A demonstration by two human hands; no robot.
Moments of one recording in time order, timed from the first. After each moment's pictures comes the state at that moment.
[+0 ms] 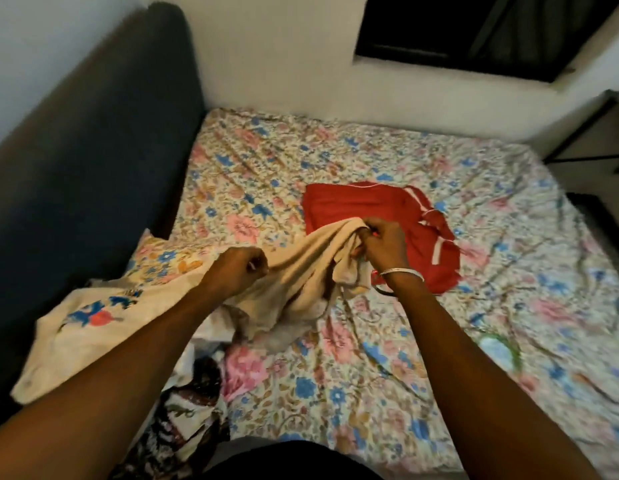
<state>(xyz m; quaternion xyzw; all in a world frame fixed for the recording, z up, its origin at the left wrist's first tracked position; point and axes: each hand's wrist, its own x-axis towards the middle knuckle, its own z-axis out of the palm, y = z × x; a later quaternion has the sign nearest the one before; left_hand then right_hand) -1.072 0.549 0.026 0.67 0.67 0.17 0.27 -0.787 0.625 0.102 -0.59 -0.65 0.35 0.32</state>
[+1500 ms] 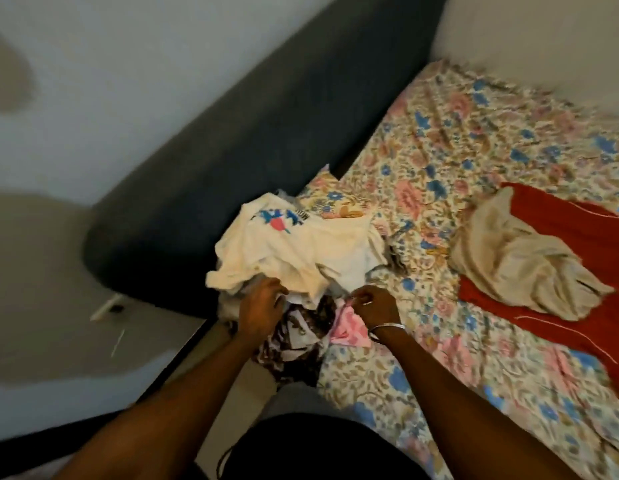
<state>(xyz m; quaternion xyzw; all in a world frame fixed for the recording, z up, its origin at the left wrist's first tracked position) -1.156 0.273 -0.098 0.34 0.90 0.23 0.15 -0.975 0.481 -0.100 -0.44 -0.74 0.50 0.00</state>
